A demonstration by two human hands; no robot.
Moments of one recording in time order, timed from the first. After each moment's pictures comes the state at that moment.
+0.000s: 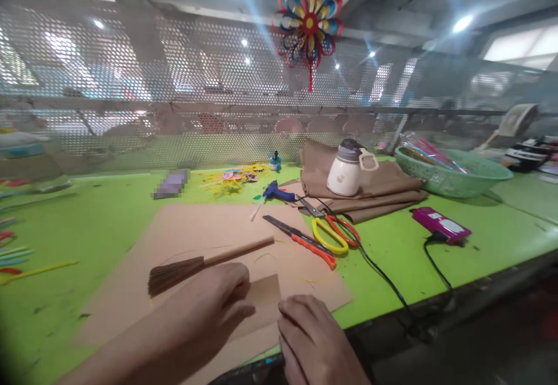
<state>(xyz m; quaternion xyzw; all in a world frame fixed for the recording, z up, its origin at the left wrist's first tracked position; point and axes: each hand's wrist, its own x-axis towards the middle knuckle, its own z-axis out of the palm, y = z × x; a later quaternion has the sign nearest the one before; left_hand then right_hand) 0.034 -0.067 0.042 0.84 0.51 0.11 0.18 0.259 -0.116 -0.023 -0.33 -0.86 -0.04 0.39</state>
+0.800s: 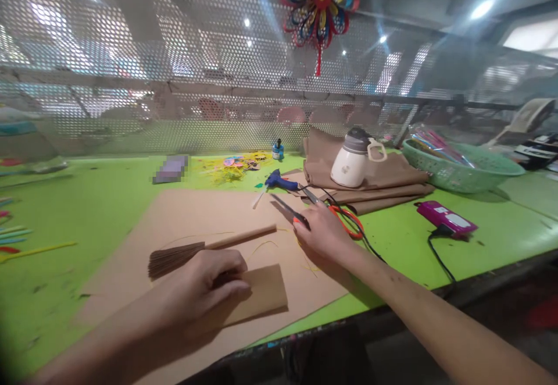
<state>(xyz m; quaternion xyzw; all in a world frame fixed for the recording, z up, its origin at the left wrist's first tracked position) 0.029 -0.065 0.051 0.80 0.50 0.15 0.30 0.278 0.018 0.013 -0.55 -0.81 -0.03 0.18</state>
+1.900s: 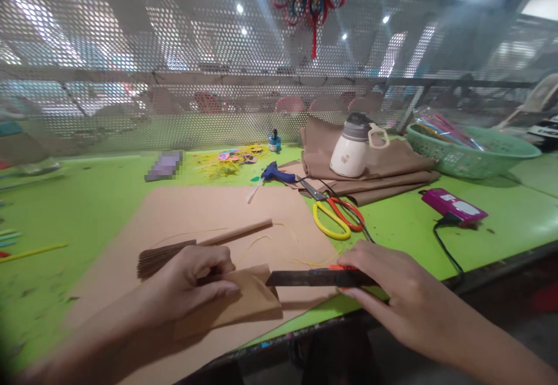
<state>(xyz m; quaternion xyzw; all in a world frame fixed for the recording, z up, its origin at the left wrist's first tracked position) 0.019 -0.051 0.035 0.79 0.49 0.13 0.34 0.361 -0.086 0.022 -0.39 -0.88 -0.06 0.26</state>
